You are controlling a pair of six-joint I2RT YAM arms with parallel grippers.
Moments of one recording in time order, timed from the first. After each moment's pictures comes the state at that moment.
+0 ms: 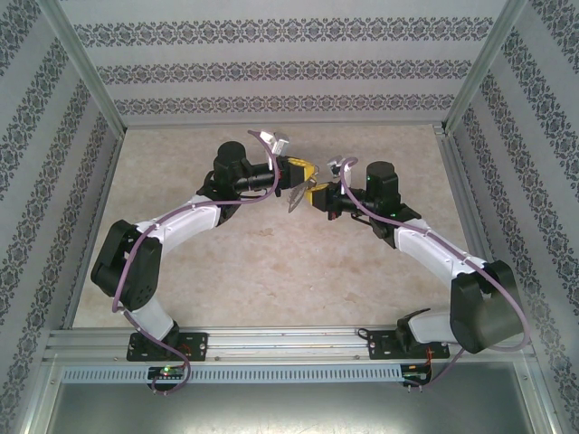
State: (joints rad) left arm -0.49 1.67 1.13 0.56 0.81 -0.43; right arm 0.35 1.34 0.80 0.21 -0.81 0.24
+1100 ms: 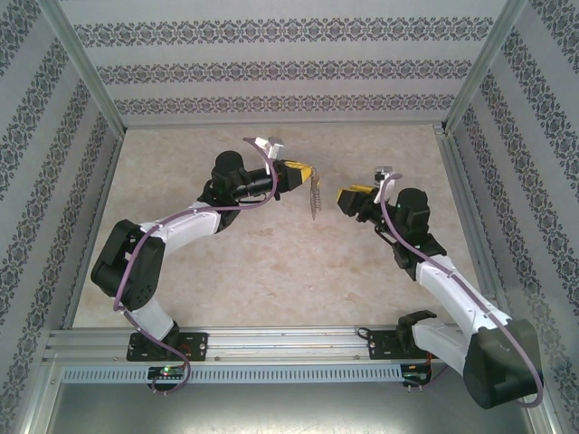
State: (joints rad) left arm -0.49 1.67 1.04 0.70 0.74 -0.48; right arm 0.24 1.03 0.55 0.28 -0.46 0.50
